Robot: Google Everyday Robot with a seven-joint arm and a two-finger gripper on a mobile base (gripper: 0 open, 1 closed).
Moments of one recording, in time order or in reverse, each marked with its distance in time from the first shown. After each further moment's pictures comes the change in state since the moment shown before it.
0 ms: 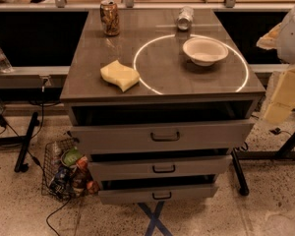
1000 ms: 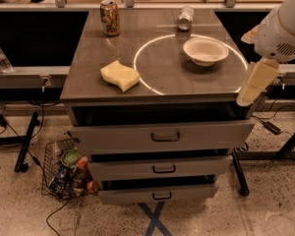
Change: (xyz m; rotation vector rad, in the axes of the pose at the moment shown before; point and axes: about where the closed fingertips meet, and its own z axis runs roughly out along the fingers) arm 0.005 -0.087 0.068 0.055 -0.088 -0.002
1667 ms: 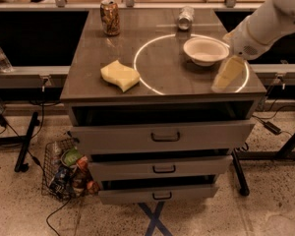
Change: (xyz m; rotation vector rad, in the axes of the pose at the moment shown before) arm -0.011 -0.082 0.091 0.045 -0.099 0.051
